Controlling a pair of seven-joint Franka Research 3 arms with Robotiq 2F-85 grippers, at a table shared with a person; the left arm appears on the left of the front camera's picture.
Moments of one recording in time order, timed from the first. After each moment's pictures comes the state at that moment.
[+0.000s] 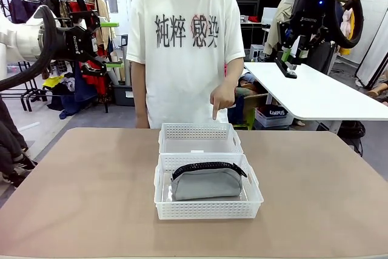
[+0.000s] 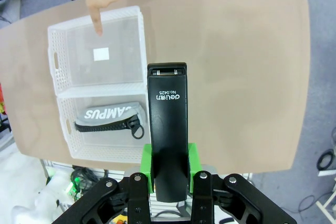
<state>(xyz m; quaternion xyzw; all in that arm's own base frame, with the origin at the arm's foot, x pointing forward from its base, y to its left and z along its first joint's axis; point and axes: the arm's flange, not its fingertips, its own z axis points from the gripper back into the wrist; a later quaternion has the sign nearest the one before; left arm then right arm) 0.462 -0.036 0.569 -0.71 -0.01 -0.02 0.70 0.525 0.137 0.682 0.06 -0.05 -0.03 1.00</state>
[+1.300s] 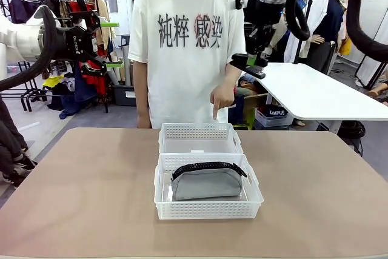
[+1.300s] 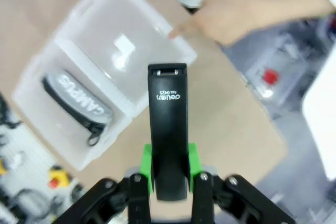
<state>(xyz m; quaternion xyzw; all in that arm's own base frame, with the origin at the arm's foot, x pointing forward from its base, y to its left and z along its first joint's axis) 0.462 -0.036 0.569 -0.71 -0.01 -0.02 0.70 0.570 0.246 0.656 -0.01 -0.12 0.42 0.90</state>
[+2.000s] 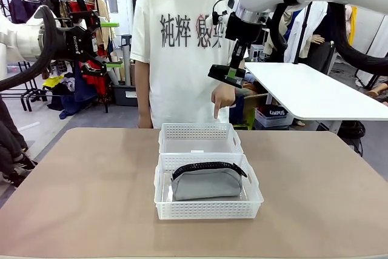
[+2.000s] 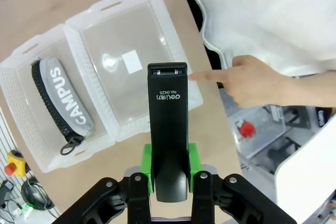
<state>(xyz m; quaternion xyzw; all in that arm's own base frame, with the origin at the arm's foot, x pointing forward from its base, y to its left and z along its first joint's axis) 0.462 -0.036 0.569 -0.71 -0.01 -0.02 0.70 0.575 0.280 0.615 -0.02 -0.15 0.56 0.81</state>
